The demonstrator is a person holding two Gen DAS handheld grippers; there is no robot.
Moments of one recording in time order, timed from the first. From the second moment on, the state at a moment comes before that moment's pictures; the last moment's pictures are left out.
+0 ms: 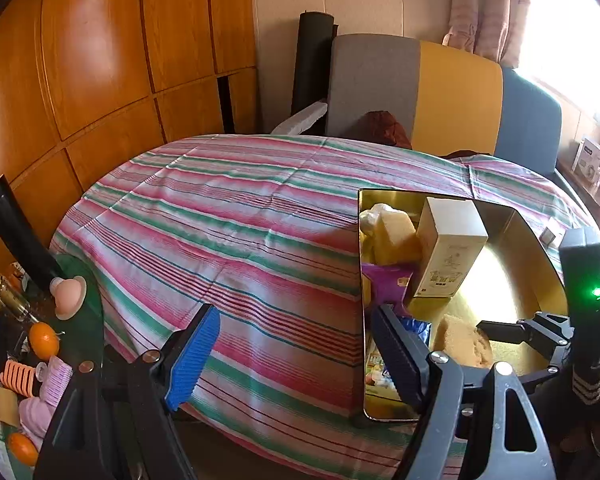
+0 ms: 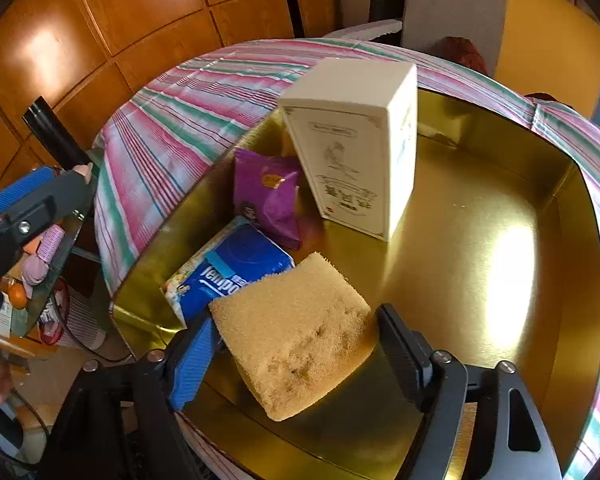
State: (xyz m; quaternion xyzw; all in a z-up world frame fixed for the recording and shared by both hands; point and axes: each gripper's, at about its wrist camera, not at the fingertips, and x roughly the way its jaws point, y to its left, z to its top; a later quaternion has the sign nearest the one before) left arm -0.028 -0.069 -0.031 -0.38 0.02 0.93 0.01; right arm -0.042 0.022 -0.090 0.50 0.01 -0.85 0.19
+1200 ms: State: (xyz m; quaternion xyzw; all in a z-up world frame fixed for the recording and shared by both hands) left arm -0.017 -0.014 0.006 -0.35 0.06 0.93 0.08; right arm 0.007 0.168 -0.011 0.40 -0.05 -0.91 0.06
